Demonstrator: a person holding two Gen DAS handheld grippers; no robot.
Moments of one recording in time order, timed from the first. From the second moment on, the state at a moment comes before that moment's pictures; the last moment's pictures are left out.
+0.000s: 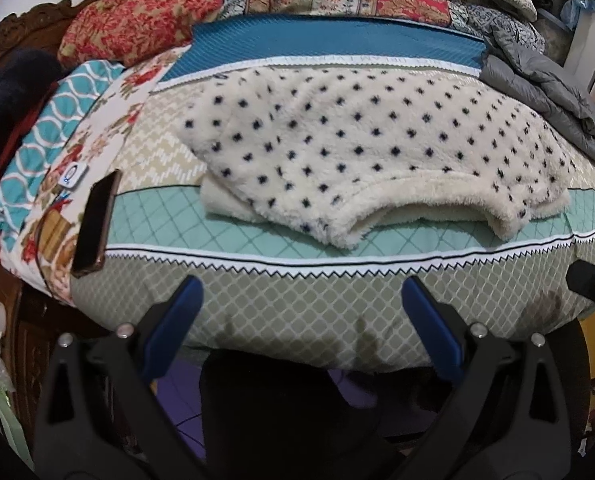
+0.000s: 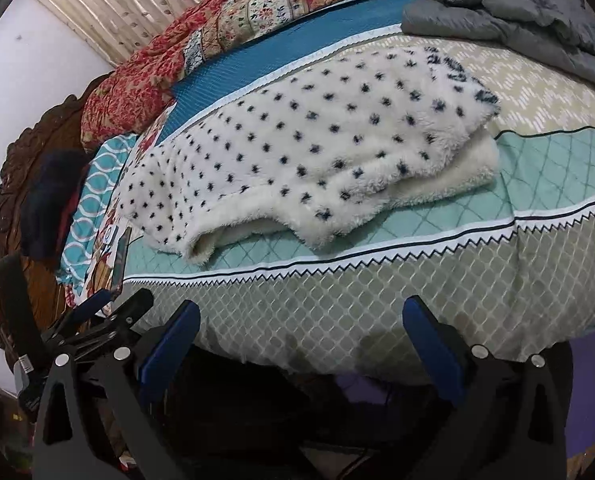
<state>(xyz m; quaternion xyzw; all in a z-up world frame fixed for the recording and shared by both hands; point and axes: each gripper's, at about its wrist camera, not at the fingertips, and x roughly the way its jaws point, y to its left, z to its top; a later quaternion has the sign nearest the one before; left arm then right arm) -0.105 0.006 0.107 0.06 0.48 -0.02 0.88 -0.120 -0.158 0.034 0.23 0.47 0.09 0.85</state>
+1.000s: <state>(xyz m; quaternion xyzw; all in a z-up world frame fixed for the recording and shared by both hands) -0.101 -0.004 0.078 0.07 0.54 -0.03 0.83 -0.116 -0.160 0.012 0.25 0.50 0.10 0.82</state>
